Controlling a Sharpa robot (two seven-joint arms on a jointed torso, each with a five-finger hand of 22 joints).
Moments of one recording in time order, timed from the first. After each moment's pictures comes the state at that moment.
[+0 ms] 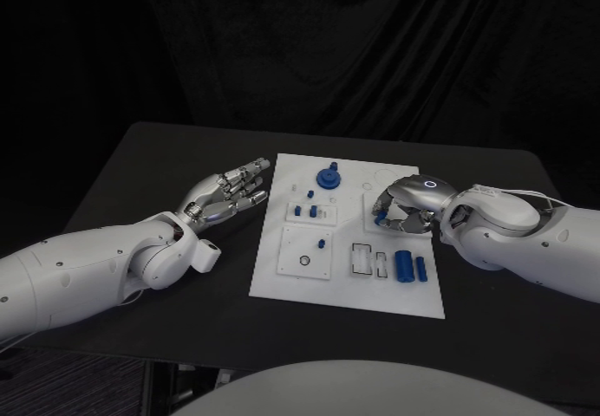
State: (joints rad) left arm 1.11 -0.90 -0.21 1.43 -0.31 -0.08 0.68; left_hand 1.59 0.14 -0.11 0.14 0.63 0.33 0.03 0.04 0.04 0.06 0.00 0.12 0.03 0.00 0.07 0.01 0.00 0.12 0.00 0.14 0.01 0.02; right arm 1.24 -0.90 -0.25 1.53 -1.64 -0.35 -0.02; right_hand 1.52 -0.14 0.37 0.17 0.29 1.02 0.14 0.15 0.21 1.05 0.08 0.35 0.15 1.44 0.02 1.40 1.29 0.09 1.37 0.12 1.13 1.31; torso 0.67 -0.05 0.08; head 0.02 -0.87
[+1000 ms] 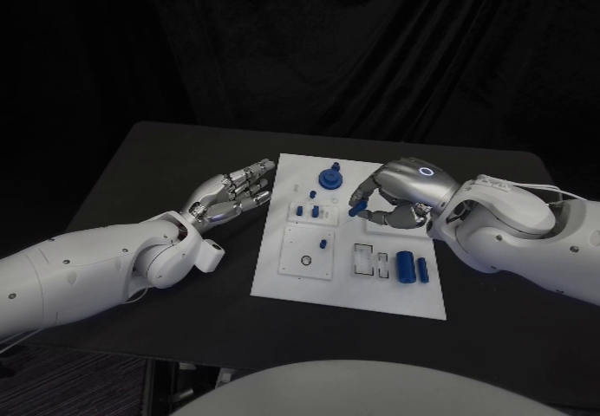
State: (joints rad) left arm 1.11 -0.89 -0.21 1.42 -0.31 -0.07 0.68; left_hand 1.59 0.15 -0.11 0.13 0.63 0.33 0.03 0.04 0.04 0.05 0.01 0.12 0.02 0.00 0.08 0.01 0.00 0.12 0.00 0.15 0.01 0.03; right arm 1.31 -0.93 -0.25 1.76 -1.64 -0.45 0.01; right_hand 1.52 -0.14 0.37 0.14 0.28 1.08 0.12 0.18 0.25 1.13 0.06 0.32 0.14 1.45 0.00 1.40 1.29 0.09 1.38 0.11 1.15 1.31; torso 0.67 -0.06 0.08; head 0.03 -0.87
